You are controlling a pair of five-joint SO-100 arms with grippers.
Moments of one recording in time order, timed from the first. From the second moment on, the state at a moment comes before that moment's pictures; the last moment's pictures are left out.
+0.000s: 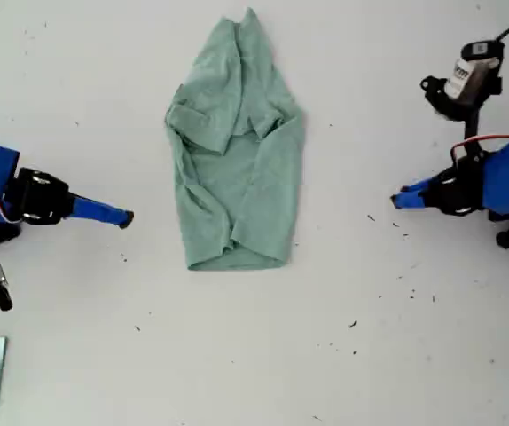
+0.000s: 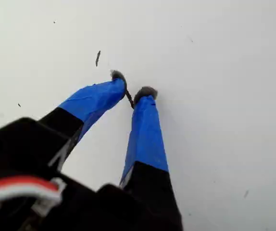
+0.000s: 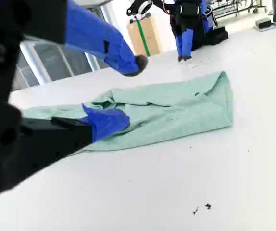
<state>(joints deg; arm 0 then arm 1) -1.3 206.0 185.3 58.3 14.6 15.0 200.0 175.3 76.9 -43.7</state>
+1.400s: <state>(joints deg) 8.3 205.1 180.8 59.9 -14.5 2.5 199.1 170.7 69.9 -8.8</state>
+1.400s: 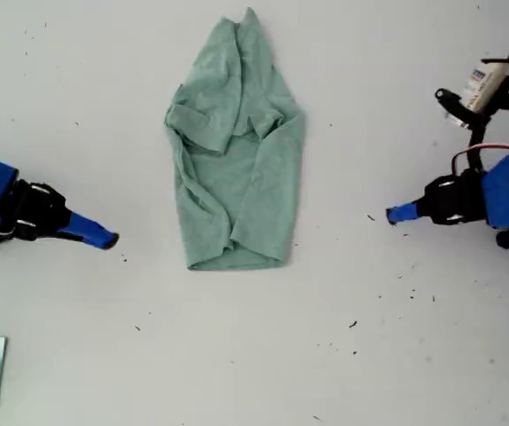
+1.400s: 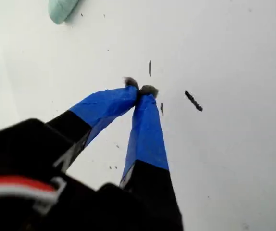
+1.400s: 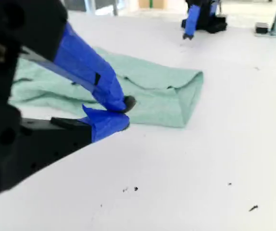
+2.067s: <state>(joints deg) 16.5 116.3 100.8 78.5 -10.7 -5.0 102.0 80.7 84.0 -12.3</state>
